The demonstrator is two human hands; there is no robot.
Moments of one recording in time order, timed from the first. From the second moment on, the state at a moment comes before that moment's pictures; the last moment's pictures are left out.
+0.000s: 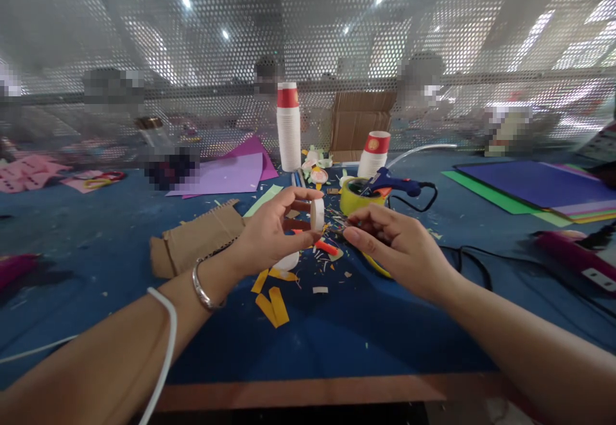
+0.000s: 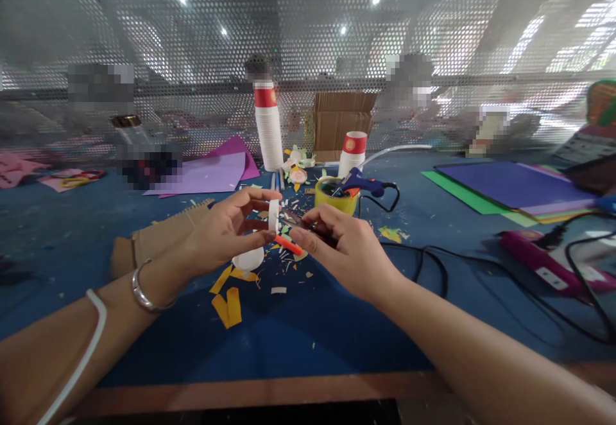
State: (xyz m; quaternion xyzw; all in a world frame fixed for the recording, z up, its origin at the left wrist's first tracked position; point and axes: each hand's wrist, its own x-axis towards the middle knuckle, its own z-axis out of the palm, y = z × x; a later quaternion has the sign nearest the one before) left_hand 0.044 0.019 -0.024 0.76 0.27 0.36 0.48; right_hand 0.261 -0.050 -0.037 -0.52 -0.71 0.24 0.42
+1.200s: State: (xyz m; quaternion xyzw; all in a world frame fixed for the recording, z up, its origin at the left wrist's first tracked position) left_hand 0.041 0.017 -0.028 0.86 0.19 0.40 0.27; right_hand 0.257 -0.053 -0.038 -0.51 -0.73 0.26 0.38
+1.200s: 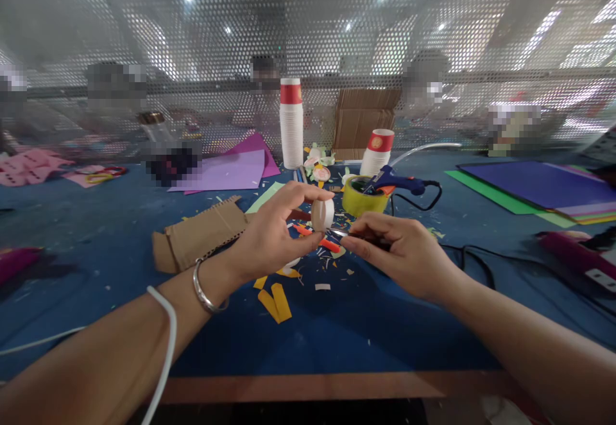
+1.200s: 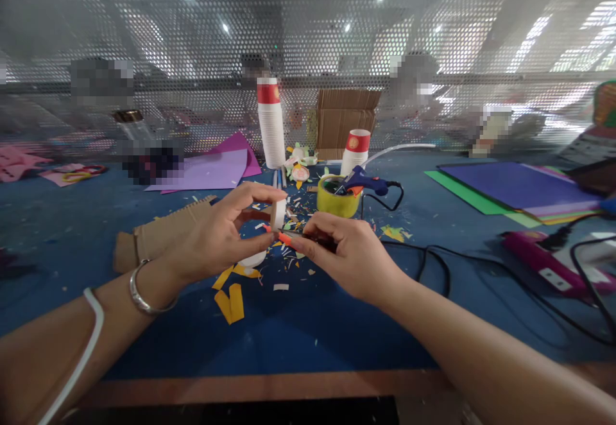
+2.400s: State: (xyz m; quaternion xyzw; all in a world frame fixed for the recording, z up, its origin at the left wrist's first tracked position) left_hand 0.037 0.016 -0.024 0.89 0.14 0.36 0.24; right_hand 0.262 -0.053 -0.030 -0.49 -0.72 0.32 0.39
